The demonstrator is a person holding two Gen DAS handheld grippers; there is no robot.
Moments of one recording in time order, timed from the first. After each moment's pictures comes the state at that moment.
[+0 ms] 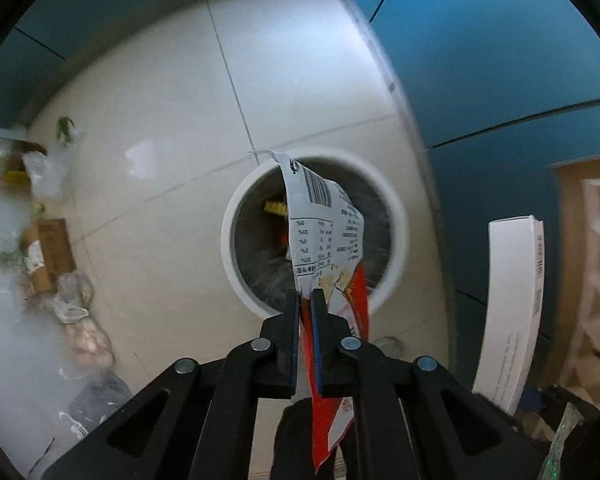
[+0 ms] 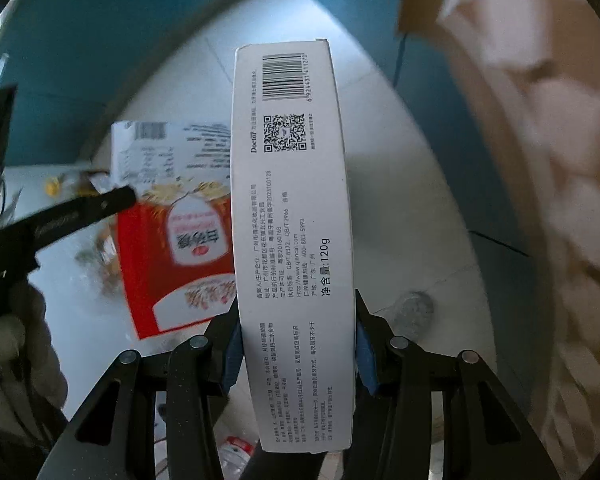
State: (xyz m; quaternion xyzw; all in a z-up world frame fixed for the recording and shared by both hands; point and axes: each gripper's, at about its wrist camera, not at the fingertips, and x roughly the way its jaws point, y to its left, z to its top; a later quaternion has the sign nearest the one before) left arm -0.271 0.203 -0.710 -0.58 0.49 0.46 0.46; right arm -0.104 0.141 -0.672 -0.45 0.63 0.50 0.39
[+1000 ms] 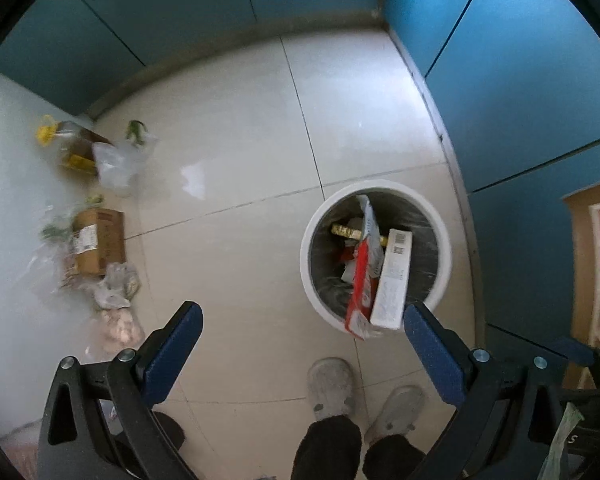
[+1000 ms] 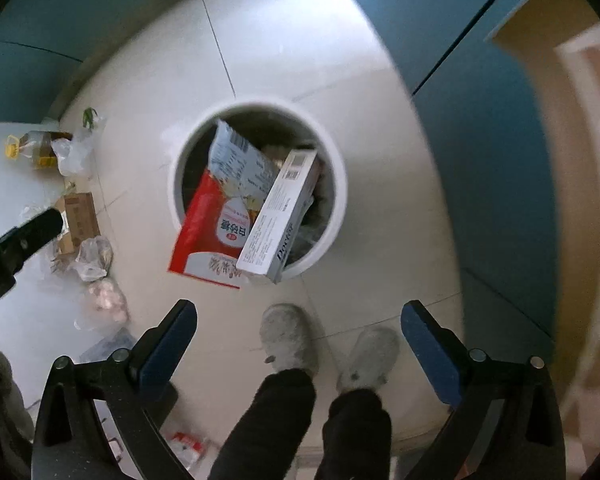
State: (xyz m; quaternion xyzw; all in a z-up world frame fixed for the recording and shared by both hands) left arm -0.318 0.144 -0.605 -0.51 0.44 0.59 0.44; right arm -0.141 0.177 -0.710 -0.53 0.56 0.50 0.40
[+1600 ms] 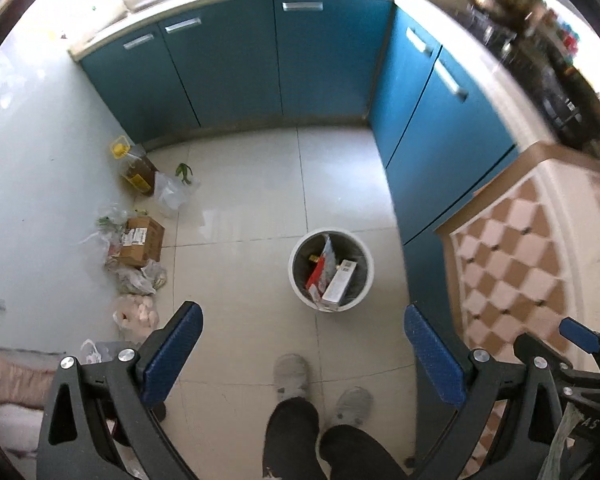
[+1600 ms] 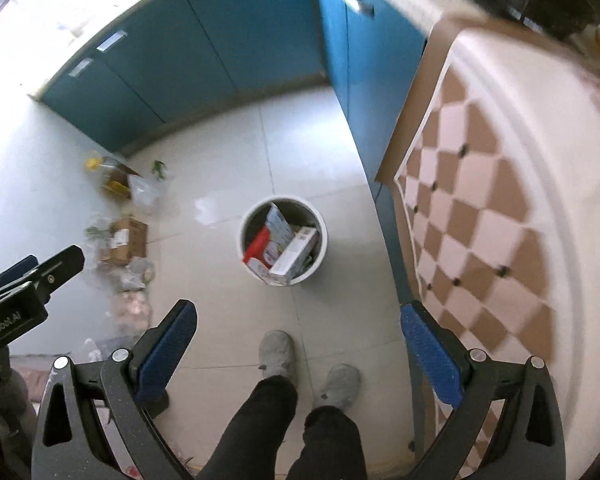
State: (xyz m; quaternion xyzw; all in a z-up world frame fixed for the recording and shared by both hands) left arm -0.249 -0.004 -0.310 -0.47 0.33 0.67 0.48; right arm -0.064 0.070 -0.344 -0.44 0.44 0.64 0.45
